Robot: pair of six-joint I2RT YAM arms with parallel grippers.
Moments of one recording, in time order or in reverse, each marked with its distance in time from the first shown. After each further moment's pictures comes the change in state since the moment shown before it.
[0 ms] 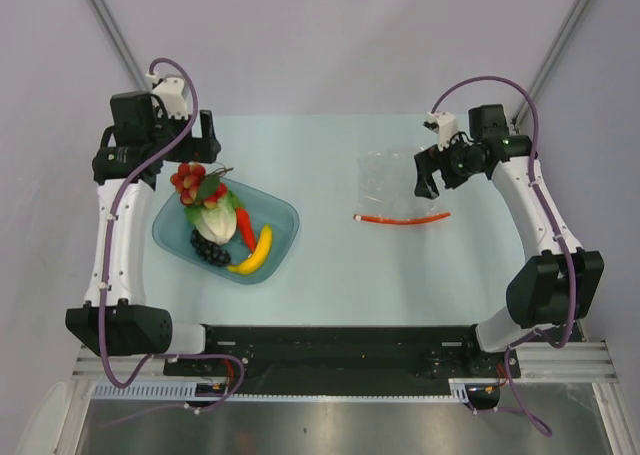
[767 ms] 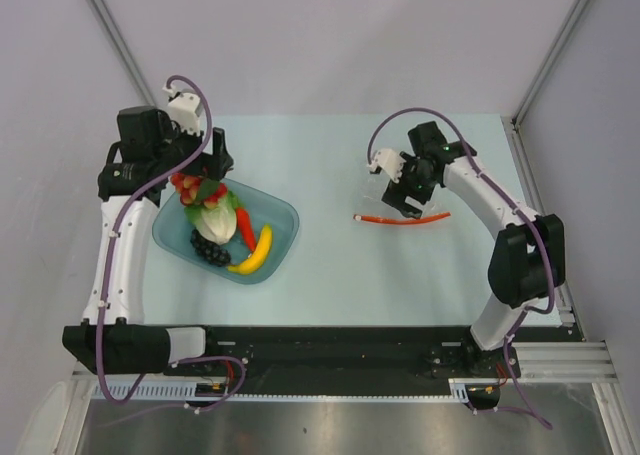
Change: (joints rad) left arm -0.027 -0.100 -0.124 0.042 0.111 0.094; right arm 0.218 0.172 -0.018 0.023 0.273 -0.436
